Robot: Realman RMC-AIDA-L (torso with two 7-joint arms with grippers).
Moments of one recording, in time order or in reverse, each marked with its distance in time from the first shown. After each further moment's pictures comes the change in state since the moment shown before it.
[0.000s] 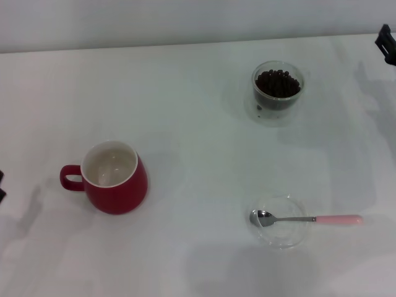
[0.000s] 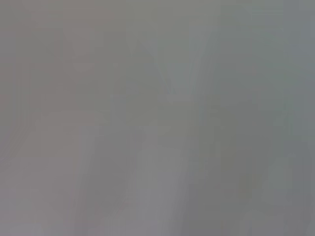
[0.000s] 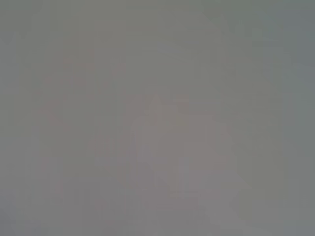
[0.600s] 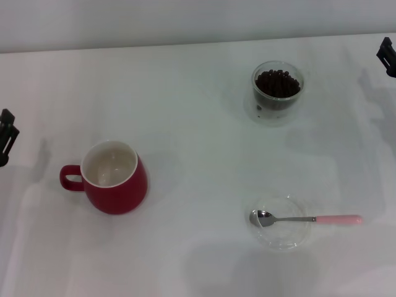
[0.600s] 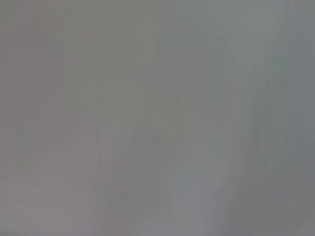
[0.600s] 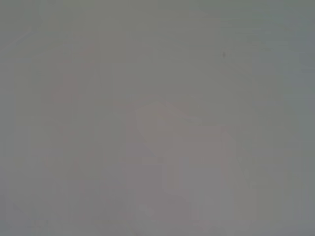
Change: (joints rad) left arm -0.152 -0.004 0.000 0.185 -0.250 -0.291 0.080; right arm -0.028 0.003 -0.002 0.012 -0.006 -0.002 -0.007
